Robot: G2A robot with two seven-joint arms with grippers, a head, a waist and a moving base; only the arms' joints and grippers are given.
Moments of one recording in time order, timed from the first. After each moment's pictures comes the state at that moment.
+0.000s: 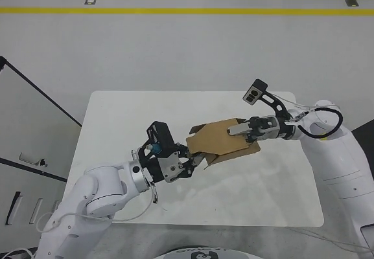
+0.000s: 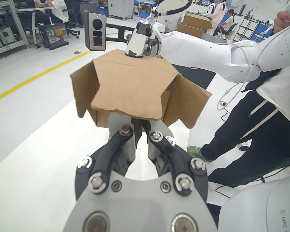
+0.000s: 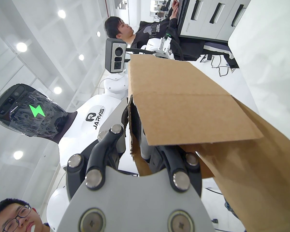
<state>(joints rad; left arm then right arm) 1.56 -1.06 -1.23 -2.23 0.82 -0.53 -0.43 -1.02 -0.96 1.14 -1.50 0.85 0.03 1.45</state>
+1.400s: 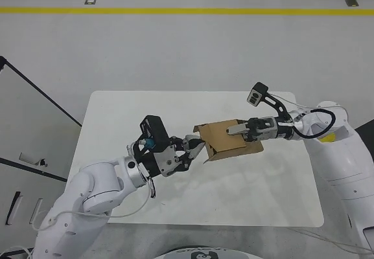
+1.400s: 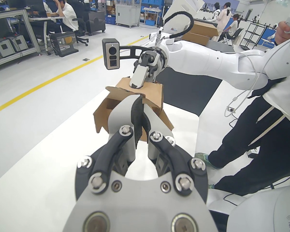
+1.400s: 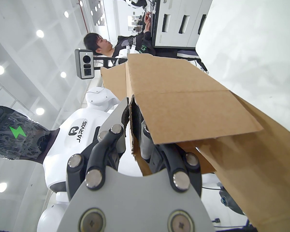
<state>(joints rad) 1.52 -1.06 -1.23 -2.24 0.84 -0.52 -0.41 -1.03 -0.95 1.17 -1.50 0.68 0.07 1.42</state>
